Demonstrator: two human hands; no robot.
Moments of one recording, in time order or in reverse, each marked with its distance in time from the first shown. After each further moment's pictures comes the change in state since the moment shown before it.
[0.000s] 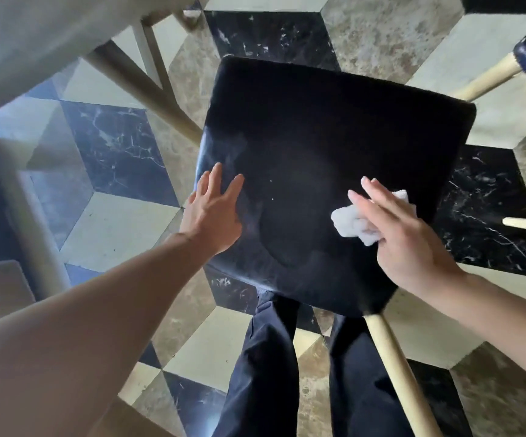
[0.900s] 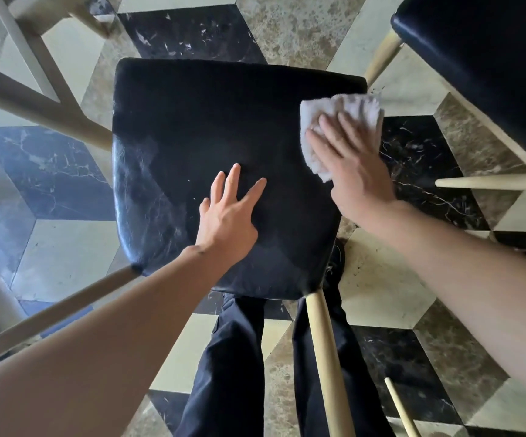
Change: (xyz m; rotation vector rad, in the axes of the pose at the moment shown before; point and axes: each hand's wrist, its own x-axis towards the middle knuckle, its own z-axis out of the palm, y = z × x) left_hand -0.009 0.142 0.027 -0.094 -0.028 0.193; right_hand 0.033 0.090 -0.022 -0.387 0.028 0.023
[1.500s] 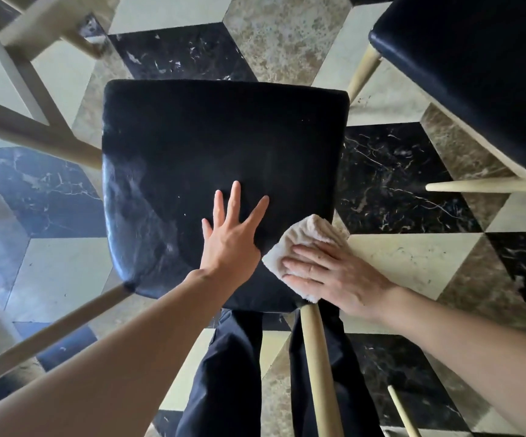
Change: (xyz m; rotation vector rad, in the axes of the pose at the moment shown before) left_hand -0.006 0.015 0.018 -0.063 -0.045 0.012; right_hand -0.115 -0.009 0.060 -0.075 -0.152 -0.613
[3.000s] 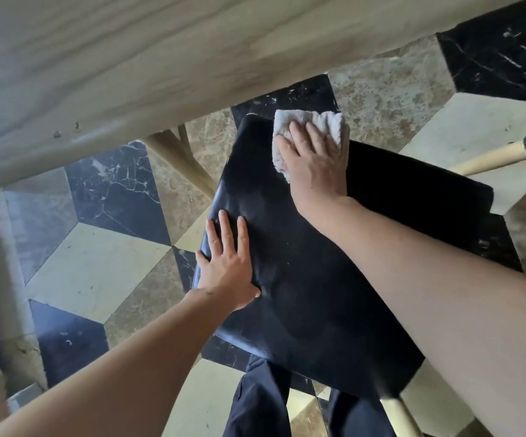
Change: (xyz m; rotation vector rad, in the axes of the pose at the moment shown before) left_hand 0.014 -0.171 -0.050 0.080 -0.112 -0.294; right_hand 0.358 0.045 -0.103 -0.031 0.188 0.647
